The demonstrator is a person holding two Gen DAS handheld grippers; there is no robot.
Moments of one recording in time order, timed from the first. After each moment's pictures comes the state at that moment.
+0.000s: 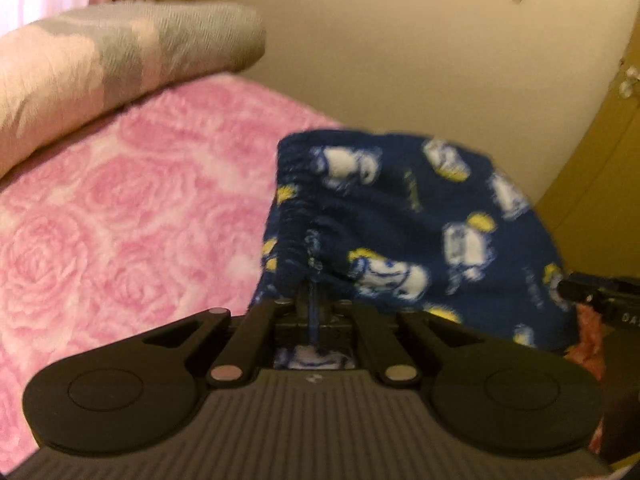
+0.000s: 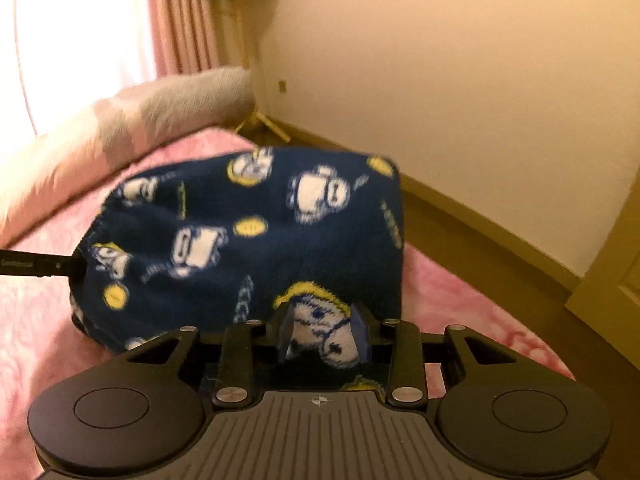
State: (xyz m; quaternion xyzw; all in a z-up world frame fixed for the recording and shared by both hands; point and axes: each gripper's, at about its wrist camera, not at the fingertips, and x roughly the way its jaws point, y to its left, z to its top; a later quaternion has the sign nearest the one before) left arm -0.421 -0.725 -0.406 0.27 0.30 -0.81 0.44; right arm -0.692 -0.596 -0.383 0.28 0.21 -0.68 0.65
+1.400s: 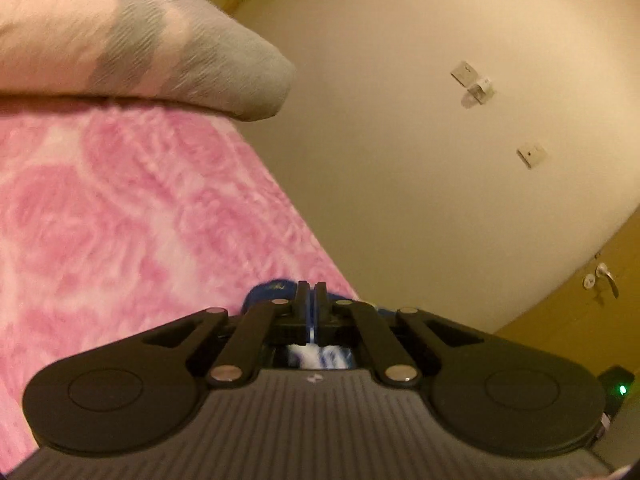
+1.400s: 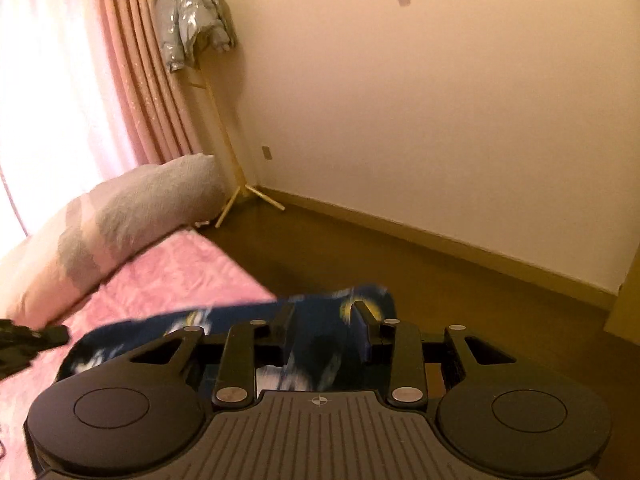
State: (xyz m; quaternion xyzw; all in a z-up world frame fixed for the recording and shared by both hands) left arm -0.419 -0.846 -0.404 0.07 0.44 -0.80 0.41; right arm -0.765 -0.729 -0.377 0.28 0.10 -0.70 0.65
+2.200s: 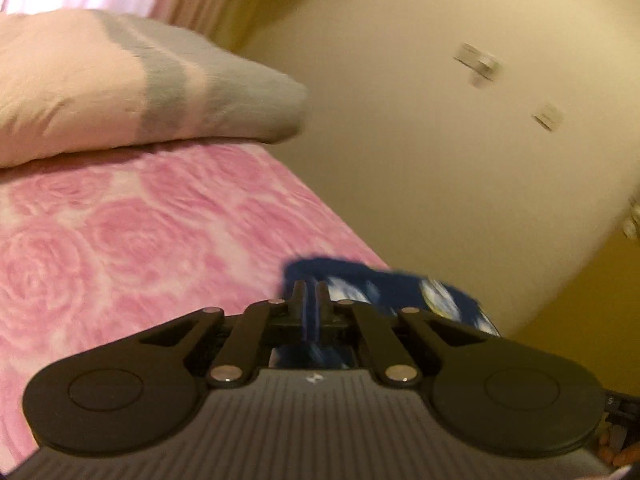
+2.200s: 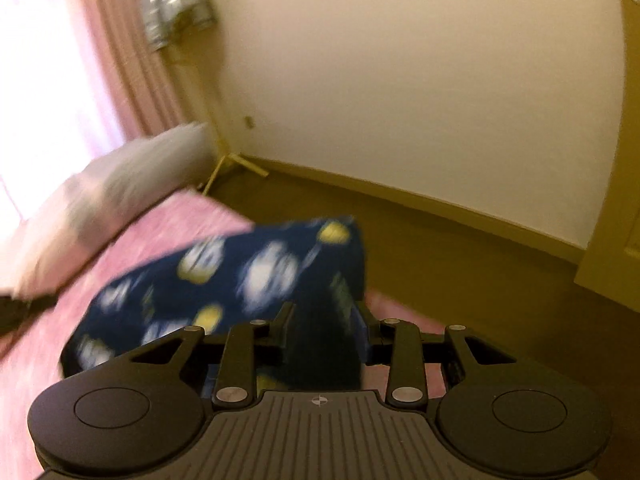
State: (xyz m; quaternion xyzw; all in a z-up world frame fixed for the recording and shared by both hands) left arm -0.401 -0.743 -0.389 0.12 0.35 -0.80 0.47; right arm -0.737 -0.617 -0.367 0.32 0.13 -0.70 0.63
